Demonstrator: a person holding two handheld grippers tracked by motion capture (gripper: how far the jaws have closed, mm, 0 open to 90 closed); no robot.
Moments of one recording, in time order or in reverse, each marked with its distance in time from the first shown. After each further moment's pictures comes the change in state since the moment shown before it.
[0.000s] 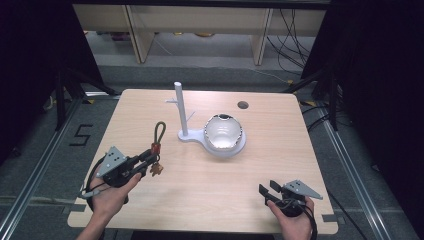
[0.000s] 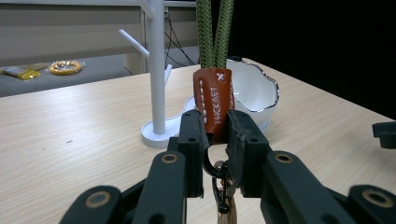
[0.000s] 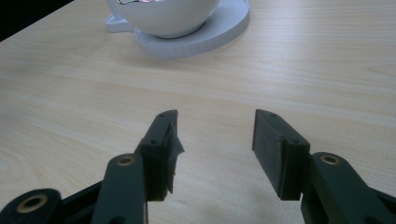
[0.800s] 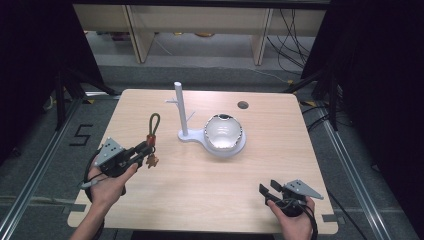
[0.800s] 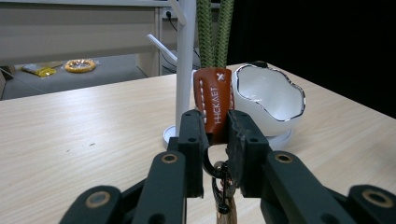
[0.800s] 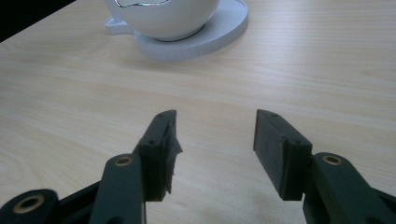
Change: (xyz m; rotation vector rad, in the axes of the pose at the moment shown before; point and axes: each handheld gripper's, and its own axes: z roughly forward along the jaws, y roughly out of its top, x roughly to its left) left arm 0.021 0.008 0.011 0.002 0.044 -0.013; right arm 0.004 0.002 -0.004 0.008 -0.009 0.043
